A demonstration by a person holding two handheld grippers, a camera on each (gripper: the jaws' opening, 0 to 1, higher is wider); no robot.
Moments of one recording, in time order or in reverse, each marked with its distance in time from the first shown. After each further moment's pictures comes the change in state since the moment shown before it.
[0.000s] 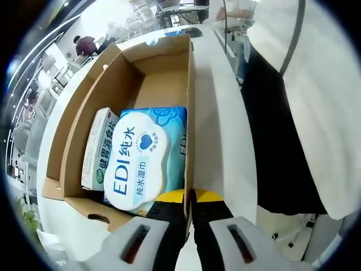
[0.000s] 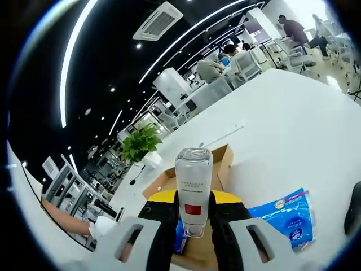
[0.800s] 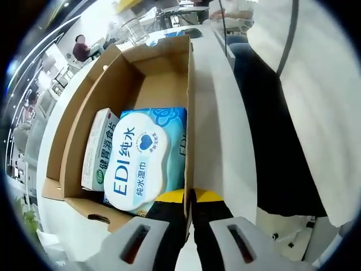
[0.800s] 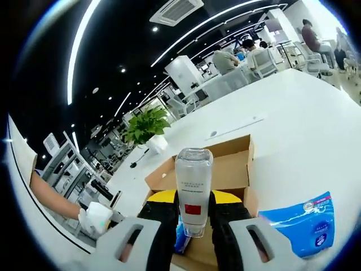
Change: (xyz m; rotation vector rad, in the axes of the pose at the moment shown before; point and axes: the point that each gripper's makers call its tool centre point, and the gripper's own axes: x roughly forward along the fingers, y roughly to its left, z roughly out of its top) left arm 0.000 0.001 0.001 0.001 -0.004 -0.003; right arm 0.046 0.031 -0.029 -0.121 0.080 0.042
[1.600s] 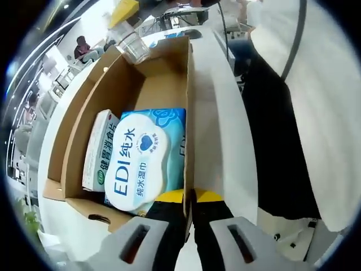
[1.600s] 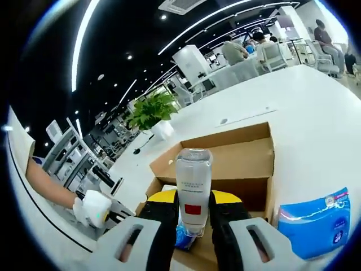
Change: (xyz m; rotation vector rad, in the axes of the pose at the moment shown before) left arm -0.004 -0.003 0.008 0.010 -0.010 0.012; right arm 0.023 0.028 -0.026 -0.054 0.091 0.036
